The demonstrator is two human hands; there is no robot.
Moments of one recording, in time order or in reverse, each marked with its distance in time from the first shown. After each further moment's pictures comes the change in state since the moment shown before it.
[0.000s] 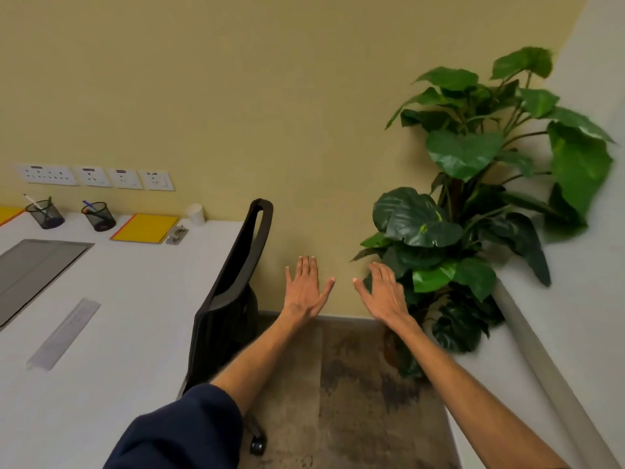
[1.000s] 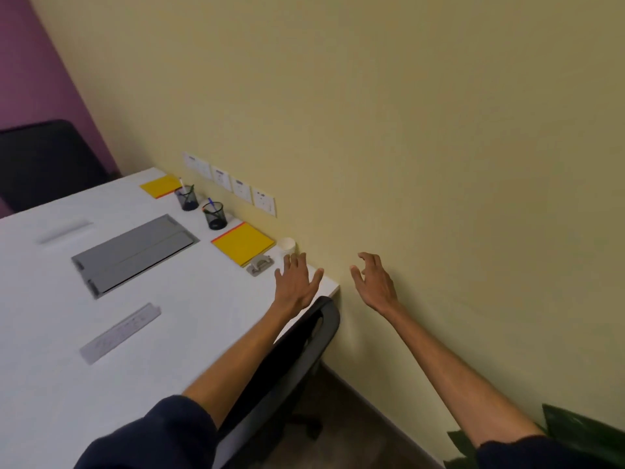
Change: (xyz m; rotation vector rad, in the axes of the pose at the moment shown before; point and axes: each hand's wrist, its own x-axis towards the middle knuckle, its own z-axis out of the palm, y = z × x) left_hand 0.303 -0.212 -0.077 -0.129 0.288 -0.687; right_hand 0.449 -0.205 0.117 0.304 -0.331 -0.582
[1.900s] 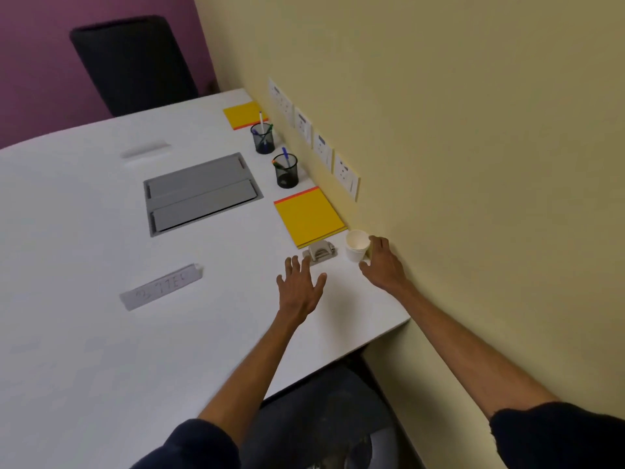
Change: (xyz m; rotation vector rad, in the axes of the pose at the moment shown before) left_hand 0.124 -0.151 0.058 -0.027 0.029 -0.476; right_hand 0.240 -0.042 0.172 -0.162 -0.451 -0.183
